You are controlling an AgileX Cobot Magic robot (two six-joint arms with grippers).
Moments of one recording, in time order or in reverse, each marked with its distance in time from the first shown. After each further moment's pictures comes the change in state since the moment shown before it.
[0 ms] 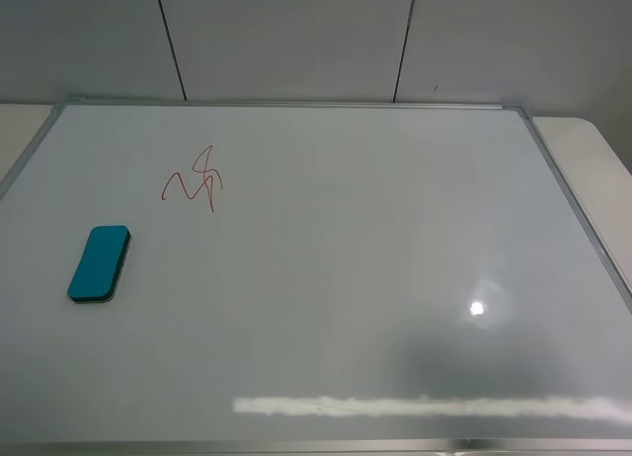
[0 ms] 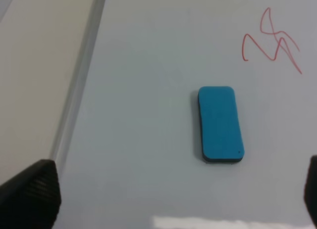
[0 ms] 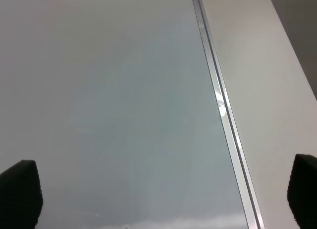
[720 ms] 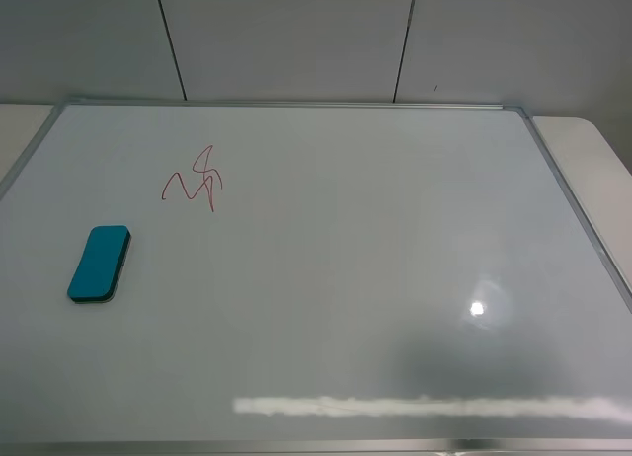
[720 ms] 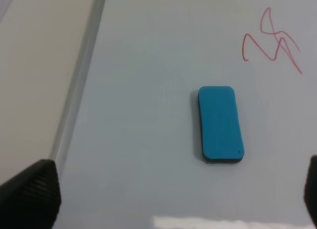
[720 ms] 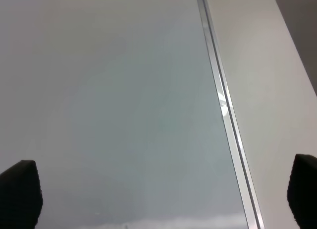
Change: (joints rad) left arm 0.000 0.000 0.000 0.000 0.000 0.000; right arm 0.000 0.000 0.000 0.006 0.002 -0.014
